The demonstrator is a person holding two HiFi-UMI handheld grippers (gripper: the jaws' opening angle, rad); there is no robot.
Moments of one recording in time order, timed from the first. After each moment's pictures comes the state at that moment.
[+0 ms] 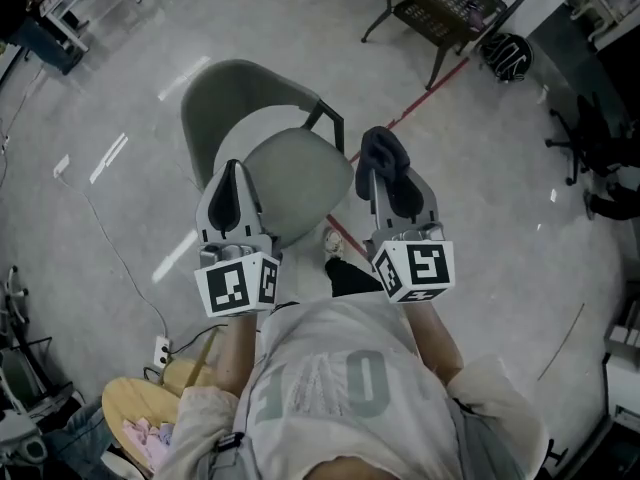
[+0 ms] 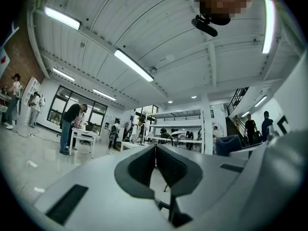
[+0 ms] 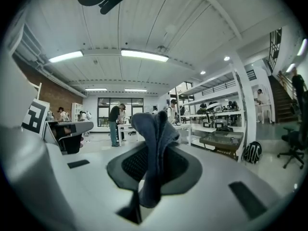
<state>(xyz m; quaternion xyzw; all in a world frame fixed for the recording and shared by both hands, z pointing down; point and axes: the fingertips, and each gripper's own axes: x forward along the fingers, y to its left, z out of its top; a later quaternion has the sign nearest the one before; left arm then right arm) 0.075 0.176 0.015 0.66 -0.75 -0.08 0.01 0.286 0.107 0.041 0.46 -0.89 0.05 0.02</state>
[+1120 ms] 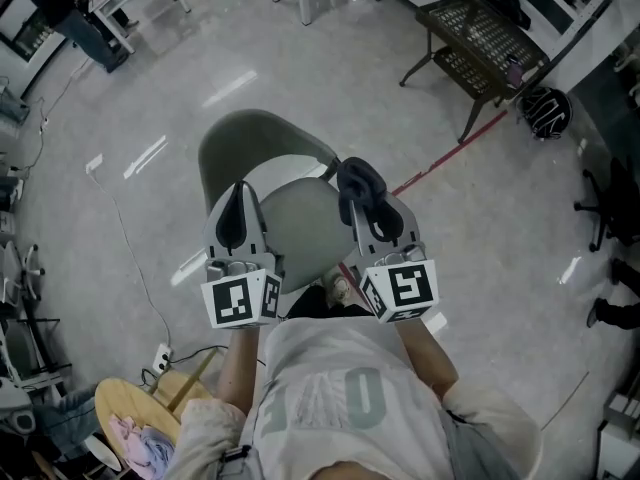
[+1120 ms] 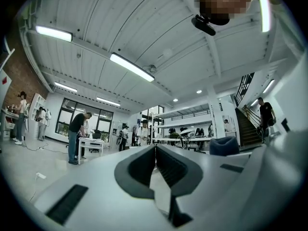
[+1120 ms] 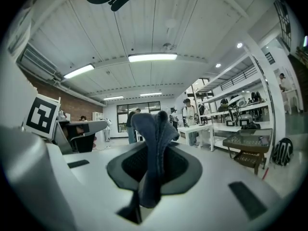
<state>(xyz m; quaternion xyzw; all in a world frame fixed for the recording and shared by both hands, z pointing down) 0.074 0.075 -0.006 0.61 -0.79 -0.05 -0.02 0.241 -0.001 0.038 0.33 -0.94 0.07 -0.01</state>
